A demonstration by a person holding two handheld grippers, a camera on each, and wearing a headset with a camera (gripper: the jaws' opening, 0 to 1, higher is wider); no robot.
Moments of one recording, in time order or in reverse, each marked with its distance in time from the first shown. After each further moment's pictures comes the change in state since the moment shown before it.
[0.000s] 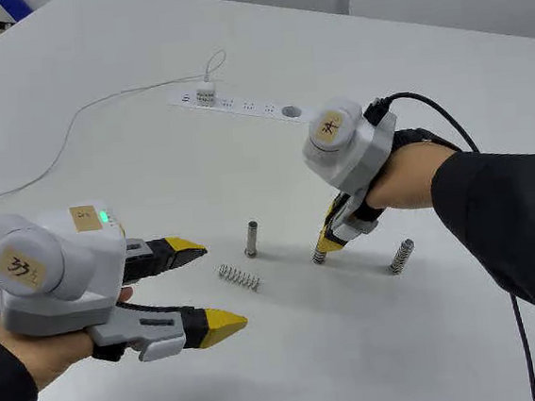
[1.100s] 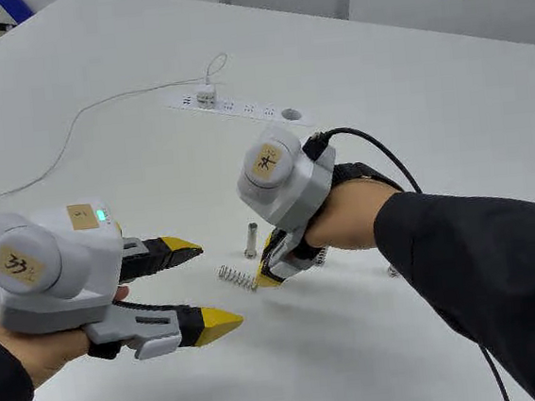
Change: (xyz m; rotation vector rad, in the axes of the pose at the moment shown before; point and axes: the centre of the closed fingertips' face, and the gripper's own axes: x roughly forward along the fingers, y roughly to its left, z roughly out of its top) left arm -0.004 0.003 0.000 0.005 0.001 0.011; right arm 0.033 0.073 0.057 -0.054 -0.095 0.097
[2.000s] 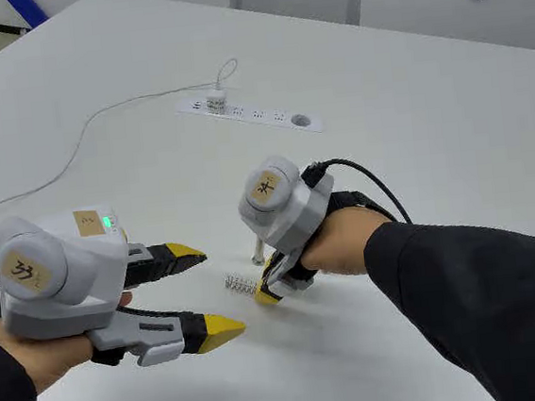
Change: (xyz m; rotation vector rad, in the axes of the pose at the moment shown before) left arm -0.003 0.003 -0.003 -0.002 0.011 0.009; right arm 0.018 0.004 -0.004 0.036 0.001 0.017
